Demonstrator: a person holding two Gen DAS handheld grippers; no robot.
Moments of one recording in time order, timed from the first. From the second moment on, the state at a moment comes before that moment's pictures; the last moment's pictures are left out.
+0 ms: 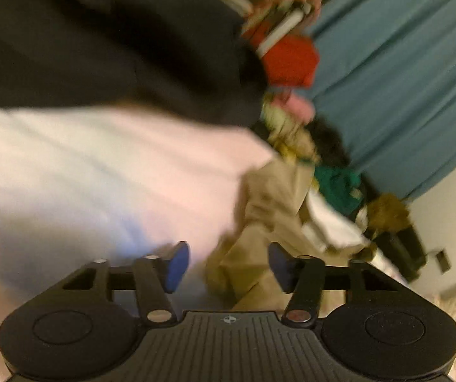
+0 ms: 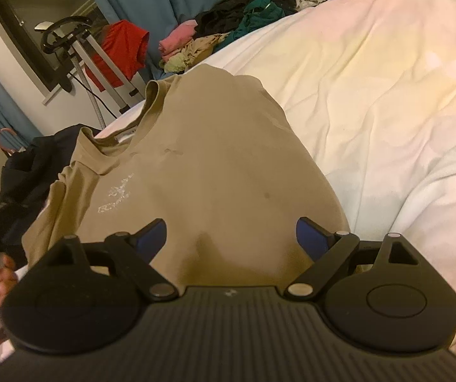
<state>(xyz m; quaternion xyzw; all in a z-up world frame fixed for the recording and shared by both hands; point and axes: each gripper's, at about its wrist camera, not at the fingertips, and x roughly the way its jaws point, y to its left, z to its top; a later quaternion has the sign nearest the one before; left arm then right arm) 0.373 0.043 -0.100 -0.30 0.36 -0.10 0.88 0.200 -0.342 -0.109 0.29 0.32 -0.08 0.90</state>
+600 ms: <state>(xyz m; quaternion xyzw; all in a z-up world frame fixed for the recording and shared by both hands) 0.362 0.053 -0.003 -0.05 0.25 0.04 0.97 0.204 -0.330 -0.114 0.26 0.33 -0.09 0.90</state>
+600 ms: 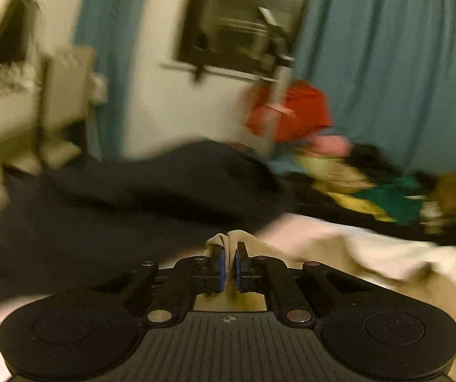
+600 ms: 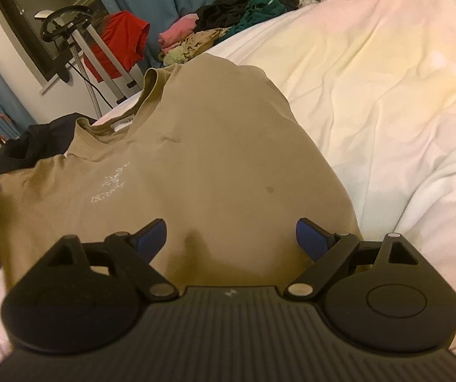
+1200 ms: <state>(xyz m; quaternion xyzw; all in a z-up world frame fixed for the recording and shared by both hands) 0.148 0.029 -0.005 -0.01 0.24 0.00 0.97 0.191 -0.243 -0.150 0.03 0.27 -0.02 0.96</state>
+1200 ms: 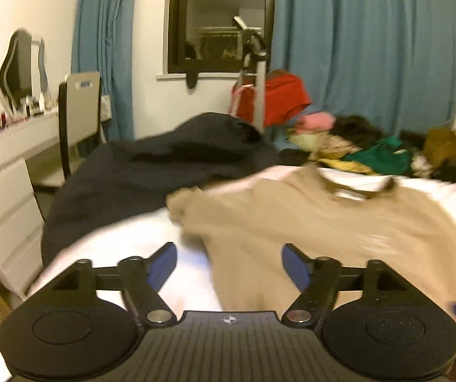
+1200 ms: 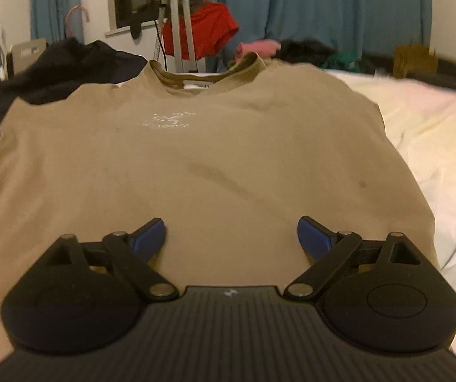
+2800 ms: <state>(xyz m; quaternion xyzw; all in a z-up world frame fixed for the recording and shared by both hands) 0.073 0.006 -0.033 -0.07 0.28 -0.10 0.95 0.190 -0.257 -0.153 0.10 0.27 0.00 0.96</state>
